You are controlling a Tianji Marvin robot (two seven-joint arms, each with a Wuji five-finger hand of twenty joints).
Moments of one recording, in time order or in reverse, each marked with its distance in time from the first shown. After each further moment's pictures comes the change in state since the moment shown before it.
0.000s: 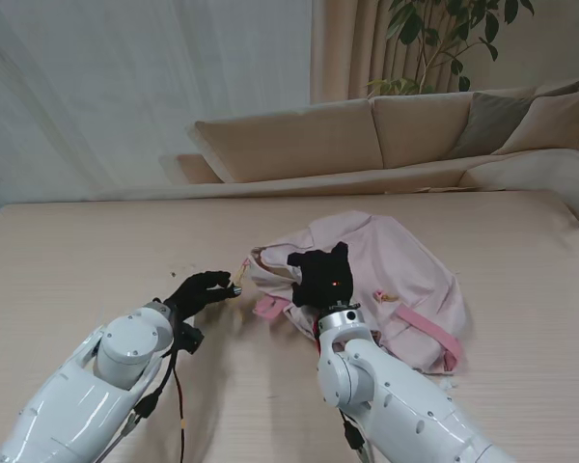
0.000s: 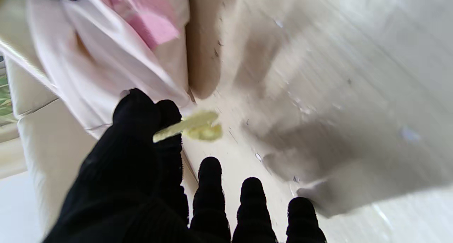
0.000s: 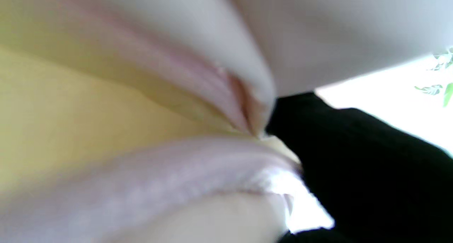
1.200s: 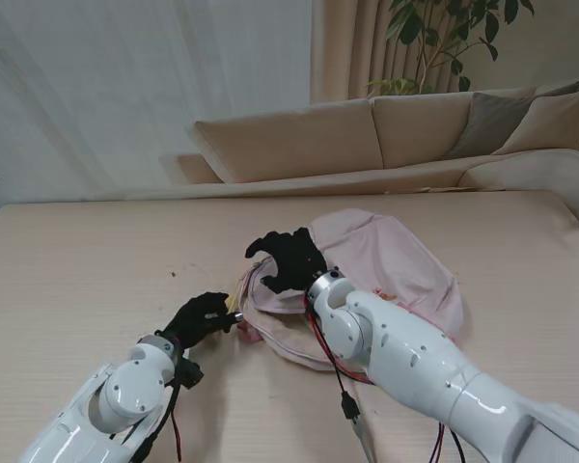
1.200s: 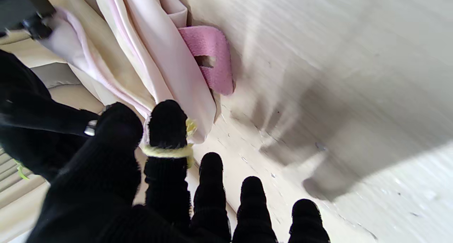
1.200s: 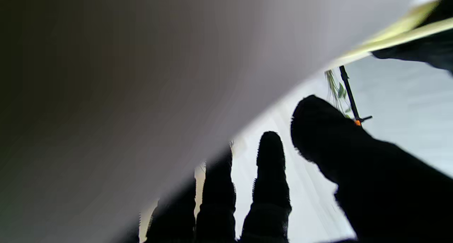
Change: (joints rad) left arm 0.191 0.010 -0.019 -0.156 0.297 -0.056 0.099; right arm 0.283 -0.002 -0.171 0.217 0.136 -0.319 0.322; left_hand -0.160 0.061 0.098 0.000 0.146 0.052 0.104 0.230 0.042 0.015 0.022 -0.013 0.000 0.000 0.025 0.000 0.011 0.042 -0.033 -0.078; right_hand -0.248 0.329 -0.081 0.179 -0.676 -0.023 -0.305 0.014 -0.731 -0.139 -0.302 -0.013 -0.582 -0.145 -0.459 -0.003 -0.242 -0.080 -0.314 -0.089
